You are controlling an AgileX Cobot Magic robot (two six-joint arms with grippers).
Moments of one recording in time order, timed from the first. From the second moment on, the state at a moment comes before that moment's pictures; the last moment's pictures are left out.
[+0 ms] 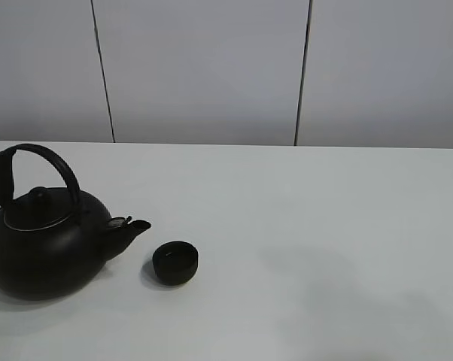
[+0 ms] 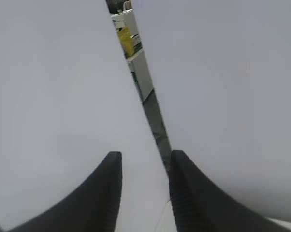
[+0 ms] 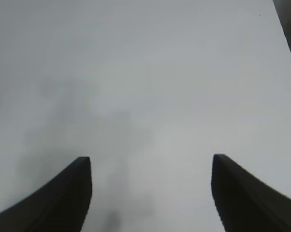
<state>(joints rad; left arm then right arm) 0.17 1.02 -1.23 0.61 0.45 -0.32 -0.08 0.07 -0.47 0.07 1.08 -0.11</state>
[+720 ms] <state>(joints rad) 0.17 0.21 -1.43 -0.25 1.24 0.30 -0.08 0.07 -0.47 0.07 1.08 -0.11</state>
